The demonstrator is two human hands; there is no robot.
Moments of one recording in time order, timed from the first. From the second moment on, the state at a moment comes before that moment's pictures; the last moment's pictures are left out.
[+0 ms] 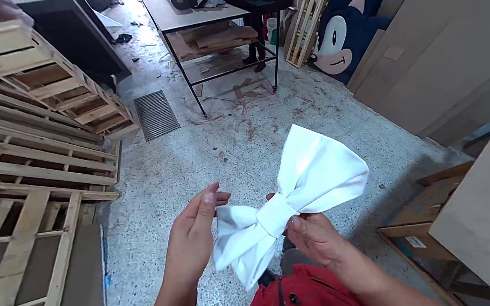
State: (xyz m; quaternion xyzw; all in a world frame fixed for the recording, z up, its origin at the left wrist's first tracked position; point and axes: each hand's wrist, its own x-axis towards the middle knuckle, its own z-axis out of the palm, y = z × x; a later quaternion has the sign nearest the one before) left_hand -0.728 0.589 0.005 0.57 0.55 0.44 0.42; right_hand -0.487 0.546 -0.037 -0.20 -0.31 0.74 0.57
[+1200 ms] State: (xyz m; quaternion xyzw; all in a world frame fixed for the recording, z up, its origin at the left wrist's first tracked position) left_hand -0.751 1.010 0.024 0.49 0.50 0.53 0.47; right_hand -0.548 0.966 -0.007 -0.31 -0.26 0.67 0.62
